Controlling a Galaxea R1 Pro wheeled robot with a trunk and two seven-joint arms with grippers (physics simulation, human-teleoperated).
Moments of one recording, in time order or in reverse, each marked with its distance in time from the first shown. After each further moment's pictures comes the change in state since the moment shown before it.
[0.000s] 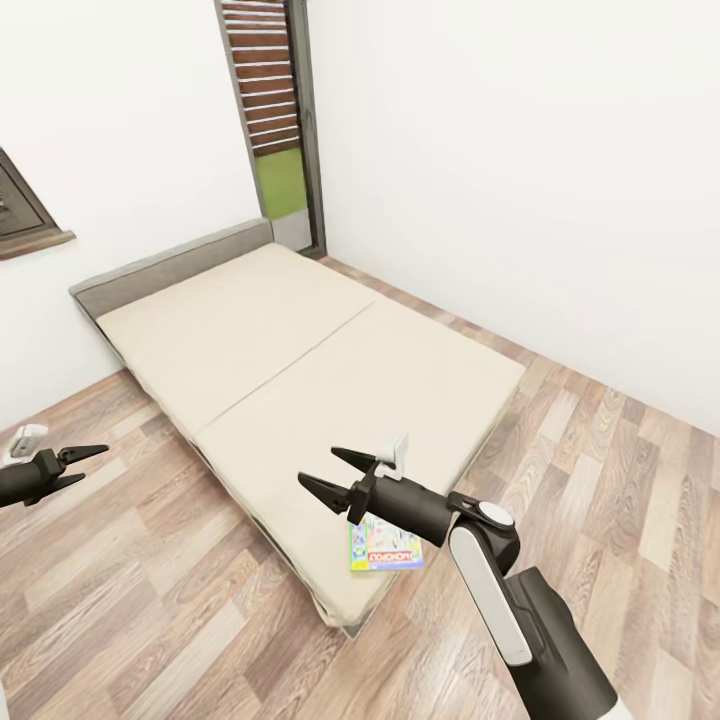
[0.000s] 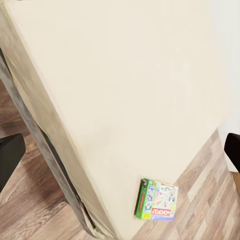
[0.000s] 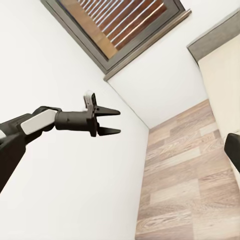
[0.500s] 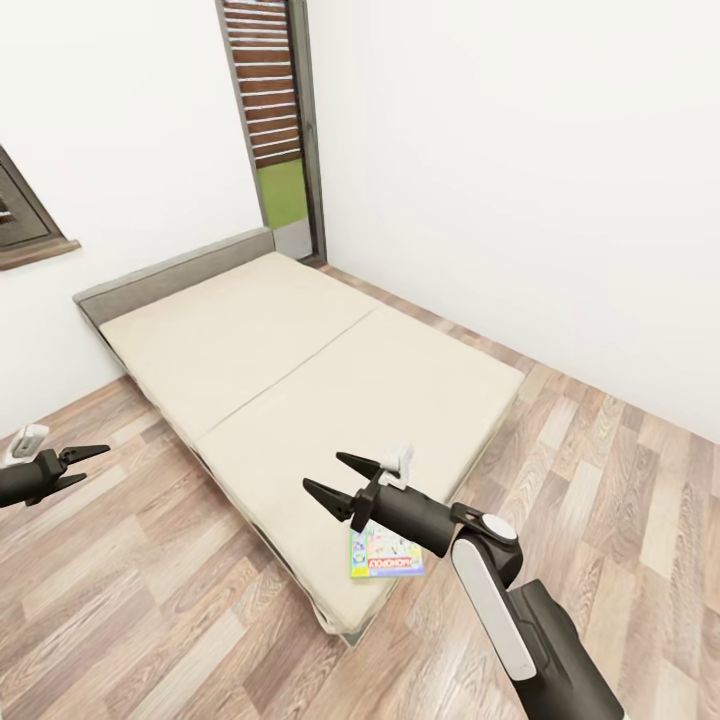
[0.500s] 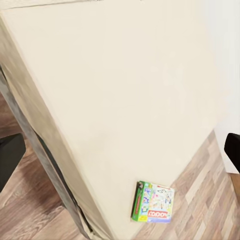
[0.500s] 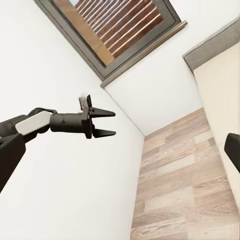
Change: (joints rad) left arm 0.000 -0.003 -0.001 0.000 0.000 -0.001 0.001; right arm 0.035 -0.010 -0.001 0.005 0.000 -0.062 -0.002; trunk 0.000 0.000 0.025
